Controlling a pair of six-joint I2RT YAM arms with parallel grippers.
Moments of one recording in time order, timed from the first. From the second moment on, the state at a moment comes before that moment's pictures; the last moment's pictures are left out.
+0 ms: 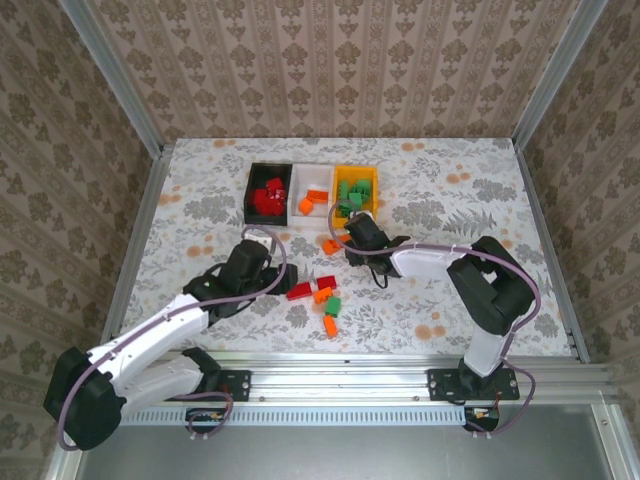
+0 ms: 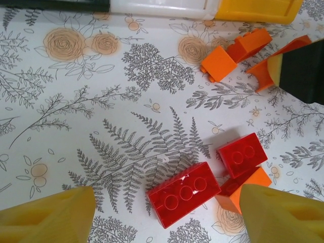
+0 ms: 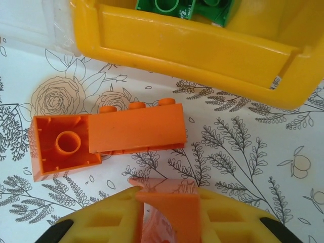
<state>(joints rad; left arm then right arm) -0.72 0.98 0.59 -0.39 -0.08 -0.51 0.66 1.76 0.95 -0.09 0.25 0.41</state>
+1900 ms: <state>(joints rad) -0.66 0.99 0.45 -0.28 -0.02 -0.72 0.62 1.81 1.12 -0.17 0.23 0.68</state>
